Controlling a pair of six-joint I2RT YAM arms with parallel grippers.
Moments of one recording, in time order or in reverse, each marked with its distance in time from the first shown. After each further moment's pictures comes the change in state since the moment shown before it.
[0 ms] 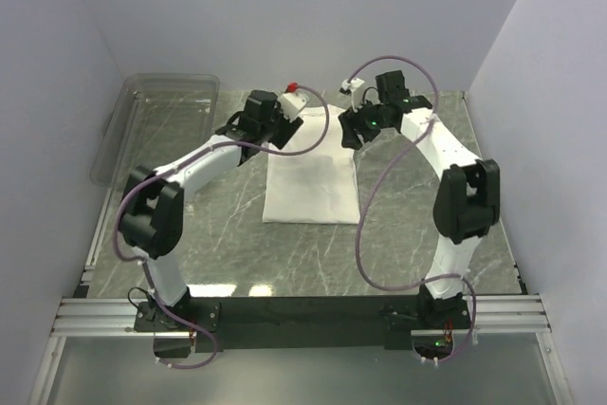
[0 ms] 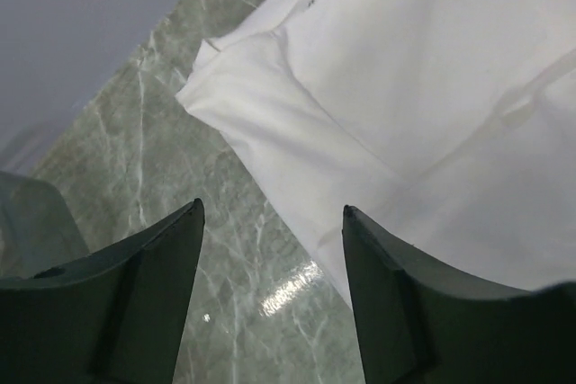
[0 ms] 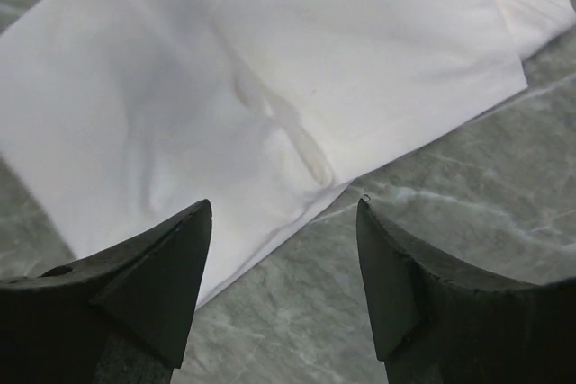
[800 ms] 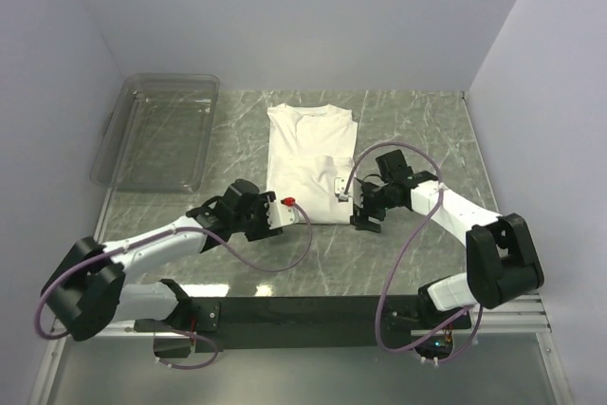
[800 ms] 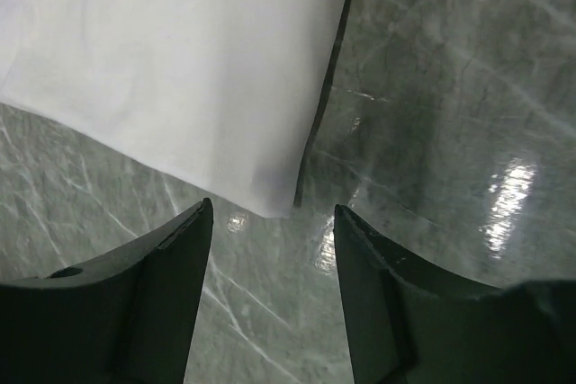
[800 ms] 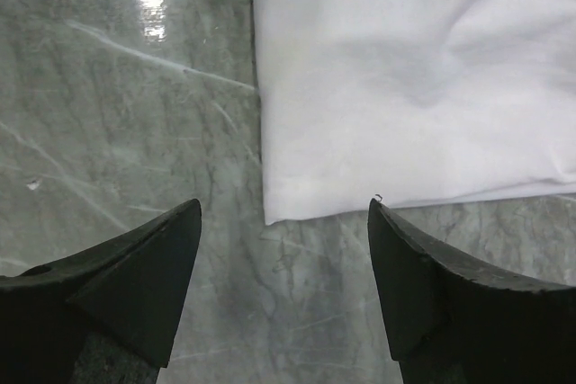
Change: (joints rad) left arm -0.202 -0.619 -0.811 -0.040 0.178 0.291; right arm 0.104 -0.498 -0.834 0.100 -0.127 -0.671
